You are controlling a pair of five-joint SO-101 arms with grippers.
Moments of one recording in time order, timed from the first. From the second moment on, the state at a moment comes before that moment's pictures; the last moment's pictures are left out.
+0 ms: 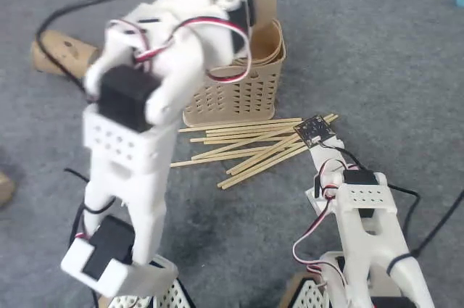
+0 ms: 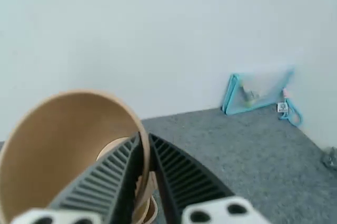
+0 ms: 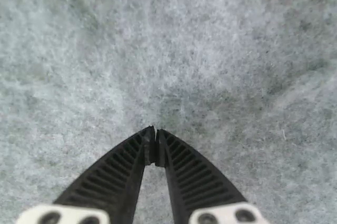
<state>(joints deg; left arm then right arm) 22.0 -2.9 -40.4 74.5 18.9 -4.7 -33.9 68.3 52.7 27.6</state>
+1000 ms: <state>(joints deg) 22.1 -1.8 -21.5 66.6 11.5 -4.7 -33.9 68.3 52.7 27.6</state>
